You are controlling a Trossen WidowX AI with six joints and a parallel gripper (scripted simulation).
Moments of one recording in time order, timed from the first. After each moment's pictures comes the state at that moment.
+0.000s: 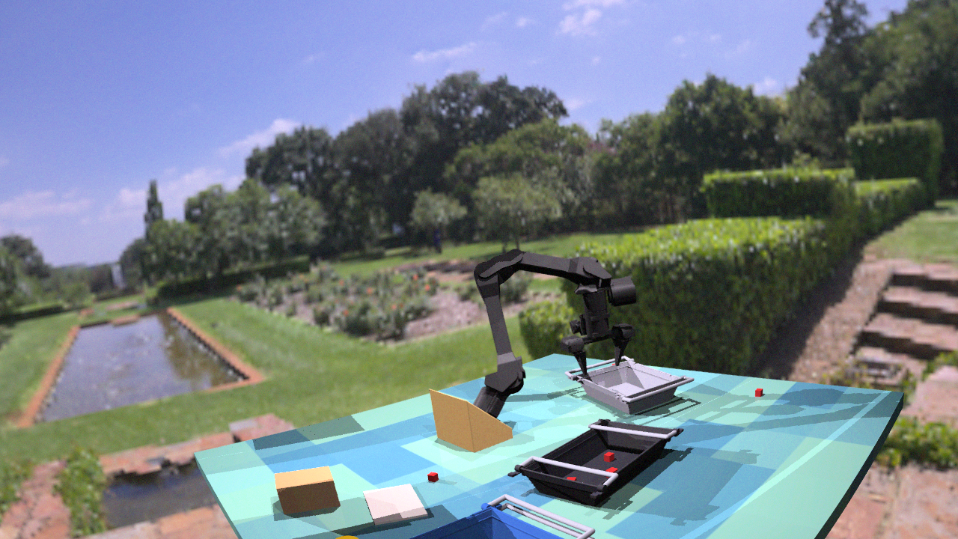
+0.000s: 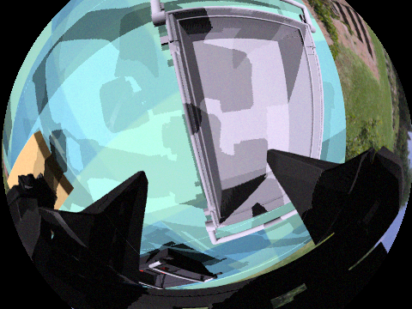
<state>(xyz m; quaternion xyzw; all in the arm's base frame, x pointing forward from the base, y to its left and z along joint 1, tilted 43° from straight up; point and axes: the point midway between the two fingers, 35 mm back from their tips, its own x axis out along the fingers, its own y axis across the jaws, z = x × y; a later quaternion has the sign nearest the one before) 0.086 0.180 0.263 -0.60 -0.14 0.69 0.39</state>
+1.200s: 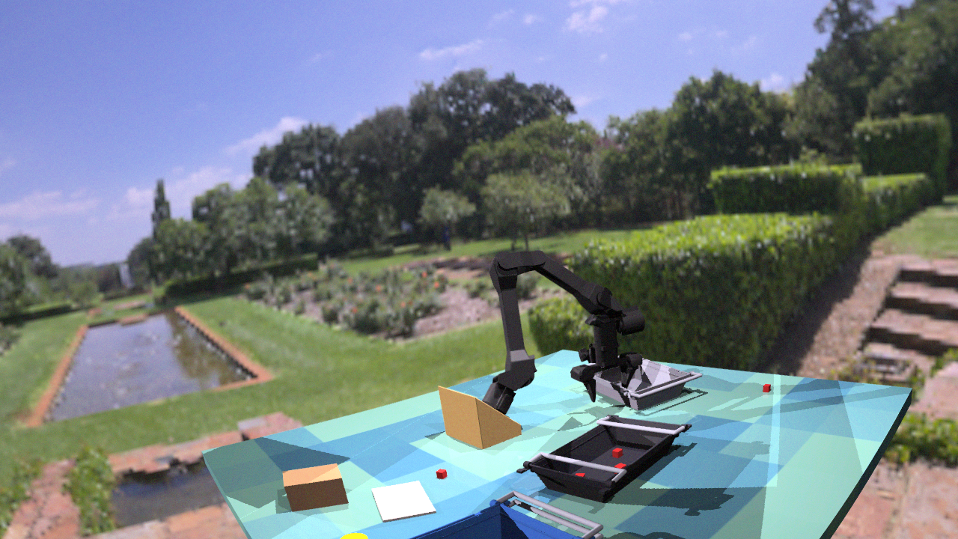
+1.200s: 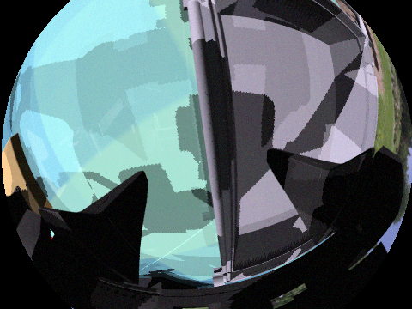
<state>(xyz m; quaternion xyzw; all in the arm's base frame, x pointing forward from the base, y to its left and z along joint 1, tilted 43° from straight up) 0.080 0.238 0.202 -0.61 -0.17 0.69 0.36</state>
